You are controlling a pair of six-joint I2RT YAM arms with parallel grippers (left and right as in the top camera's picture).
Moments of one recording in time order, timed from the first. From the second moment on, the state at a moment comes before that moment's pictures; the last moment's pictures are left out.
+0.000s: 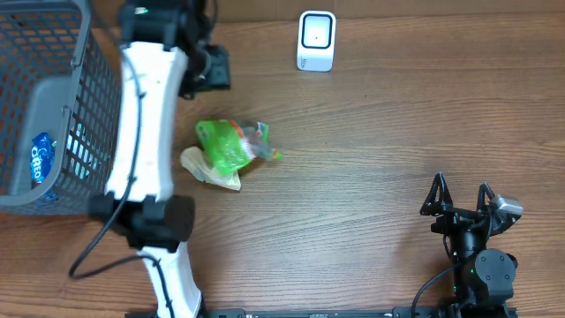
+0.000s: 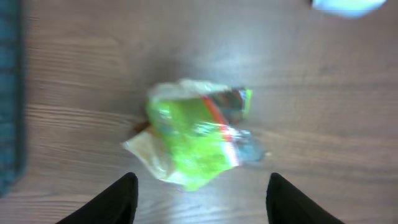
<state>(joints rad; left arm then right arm) -0.12 2.07 2.49 -1.68 -0.01 -0.28 0.06 0.01 0.06 -0.13 0.15 0.36</state>
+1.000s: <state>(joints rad) 0.71 2.04 2.44 -1.60 -0.02 -0.30 0.06 0.01 0.06 -0.13 0.15 0.36</state>
